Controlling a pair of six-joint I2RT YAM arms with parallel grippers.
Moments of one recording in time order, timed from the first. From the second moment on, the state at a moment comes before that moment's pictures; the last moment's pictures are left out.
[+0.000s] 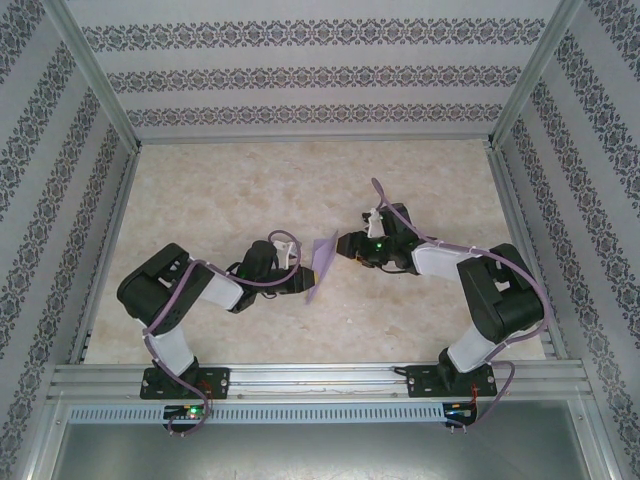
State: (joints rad) left arm -0.57 1.77 0.49 0.72 0.55 -0.81; right arm 0.39 1.63 0.73 0.10 -0.62 0.74
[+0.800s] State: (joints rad) left arm -0.57 1.82 0.49 0.79 0.56 -0.87; right arm 0.44 1.72 0.77 0.15 -0.60 0.76
